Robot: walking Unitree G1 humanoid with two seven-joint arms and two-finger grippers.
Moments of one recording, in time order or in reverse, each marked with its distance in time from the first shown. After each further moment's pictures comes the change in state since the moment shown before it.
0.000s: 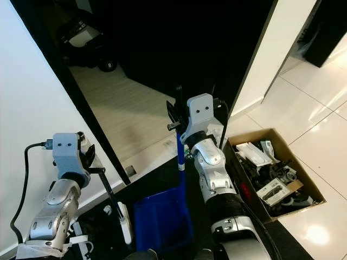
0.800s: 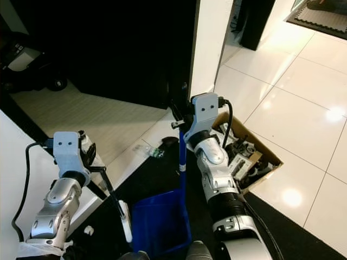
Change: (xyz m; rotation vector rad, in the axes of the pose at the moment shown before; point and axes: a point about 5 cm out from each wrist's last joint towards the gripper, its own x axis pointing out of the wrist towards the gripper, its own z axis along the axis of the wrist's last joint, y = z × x) left arm 0.002 -0.001 0.003 -0.004 -0.011 -0.004; right arm -0.001 -0.006 -0.001 0.034 0.009 -0.033
